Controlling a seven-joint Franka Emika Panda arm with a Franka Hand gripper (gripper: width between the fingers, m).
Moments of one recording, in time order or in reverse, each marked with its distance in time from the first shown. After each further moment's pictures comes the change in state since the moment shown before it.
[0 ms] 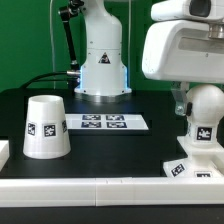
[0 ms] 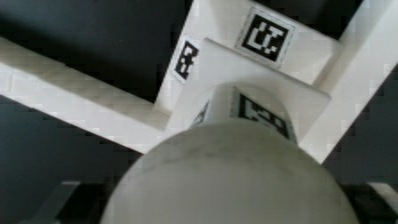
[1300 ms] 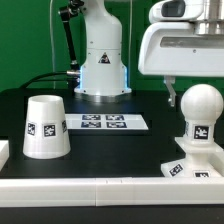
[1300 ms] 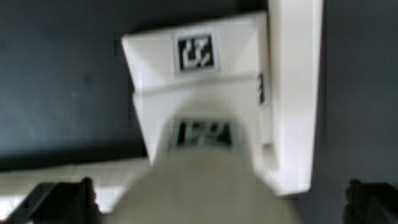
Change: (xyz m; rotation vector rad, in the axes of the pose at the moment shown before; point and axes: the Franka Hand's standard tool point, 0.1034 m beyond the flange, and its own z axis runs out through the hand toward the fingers) arm -0.029 -0.027 -0.011 0.047 0.017 0.531
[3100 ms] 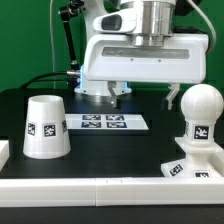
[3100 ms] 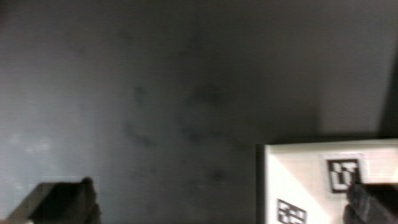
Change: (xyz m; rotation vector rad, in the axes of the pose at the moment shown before) arm -0.051 0.103 0.012 -0.021 -0.039 -0.094
